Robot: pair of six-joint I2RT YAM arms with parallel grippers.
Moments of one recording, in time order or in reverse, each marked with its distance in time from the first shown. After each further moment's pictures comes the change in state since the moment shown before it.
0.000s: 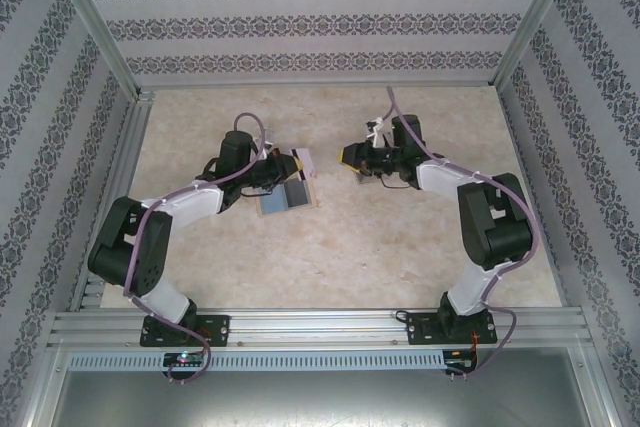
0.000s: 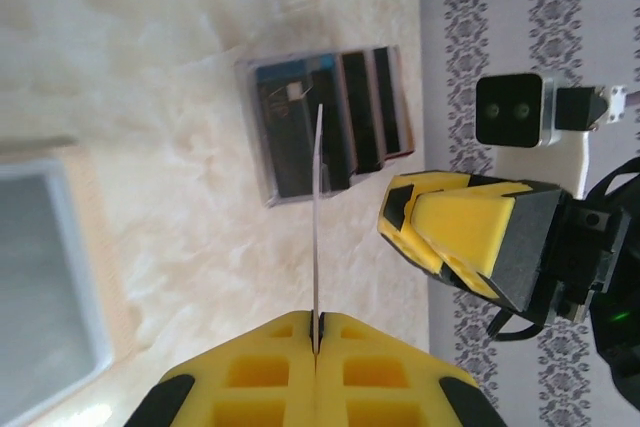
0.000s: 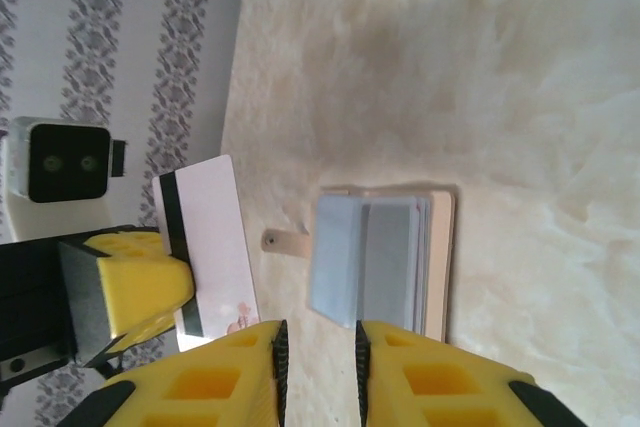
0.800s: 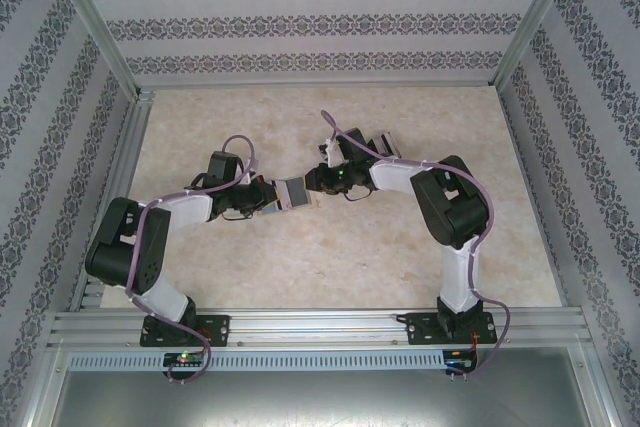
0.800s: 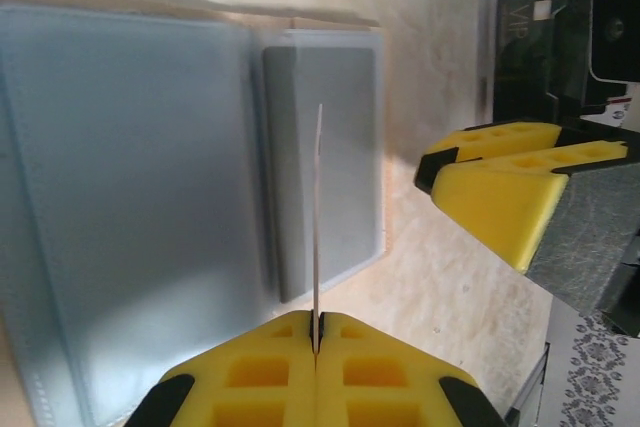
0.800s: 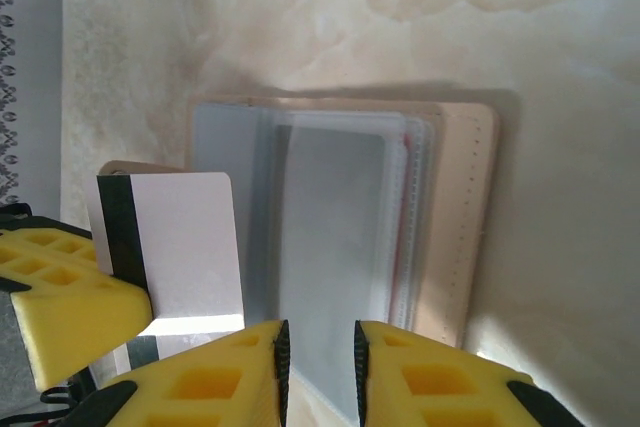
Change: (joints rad) left arm 0.109 0.026 -0.127 -0.180 0.016 0.217; right arm 0.231 0.254 0.191 -0.182 0.190 -0.124
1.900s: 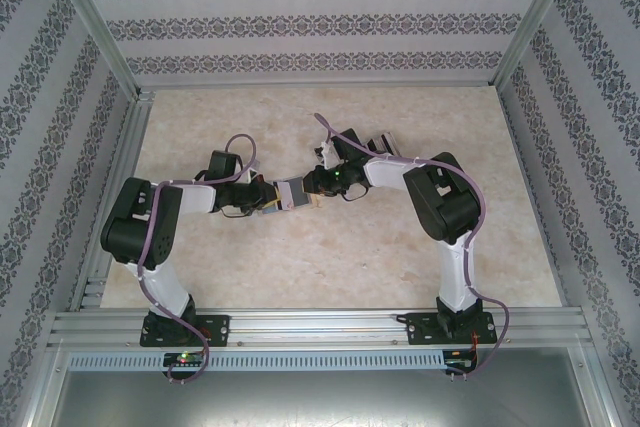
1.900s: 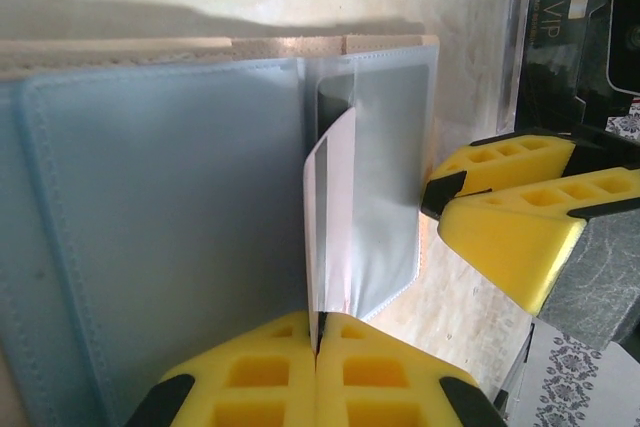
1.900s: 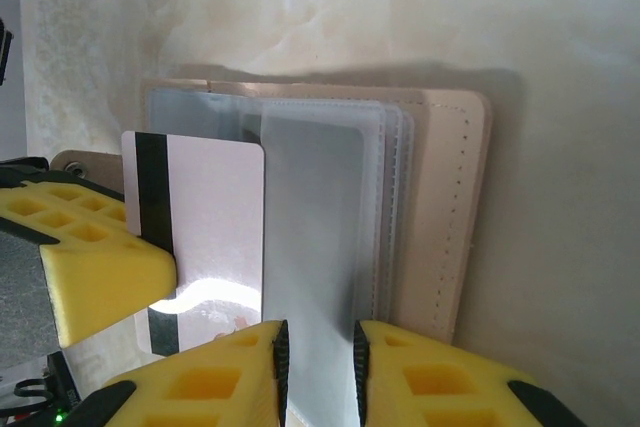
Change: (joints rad) left arm 0.050 0.158 0.061 0.038 0.109 0.040; right arm 0.011 0.057 0.069 -0.081 0.004 -0.048
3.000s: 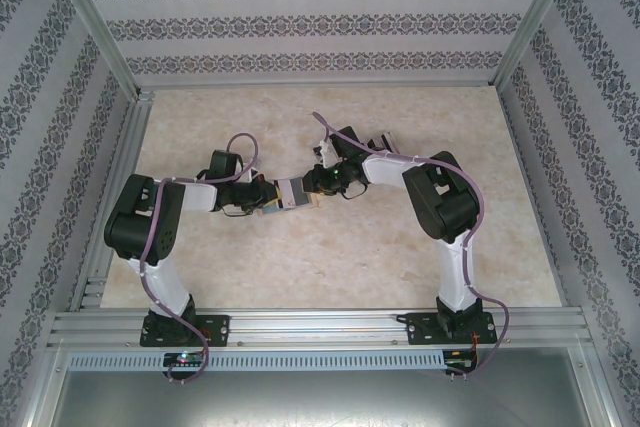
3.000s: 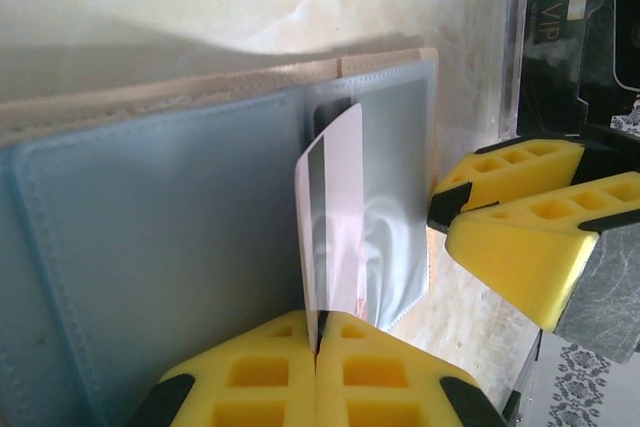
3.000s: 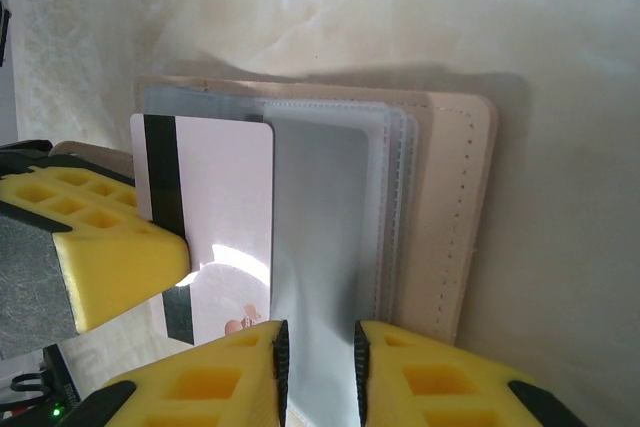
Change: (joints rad) left arm 0.000 0.029 0.003 0.032 0.004 0.029; right arm 0.002 0.015 0.044 -0.064 0.000 -0.024
